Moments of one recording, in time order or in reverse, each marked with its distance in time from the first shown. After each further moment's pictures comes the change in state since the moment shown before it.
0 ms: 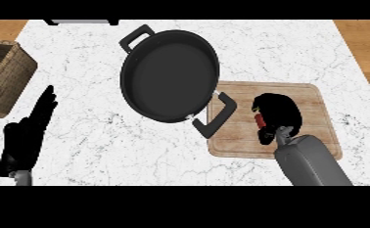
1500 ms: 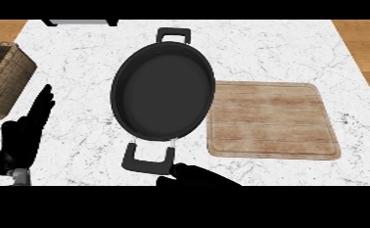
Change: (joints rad) left arm -0.014 -0.021 0.045 0.022 -0.022 -0.033 -0.009; right arm -0.114 0.072 0.456 -0.628 0.002 0.075 -0.666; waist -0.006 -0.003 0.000
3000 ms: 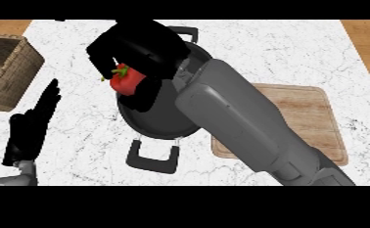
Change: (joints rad) left arm -0.056 -0.023 0.018 0.045 -0.031 -0.047 -0.017; right arm -0.686 0.169 -0.338 0.929 -0.437 -0.449 -0.066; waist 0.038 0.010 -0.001
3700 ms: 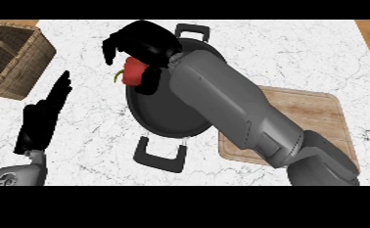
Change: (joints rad) left arm -0.065 -0.015 -0.031 0.016 -0.021 -0.015 0.015; right arm -0.175 0.000 0.199 0.470 -0.199 -0.185 -0.141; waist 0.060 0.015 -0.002
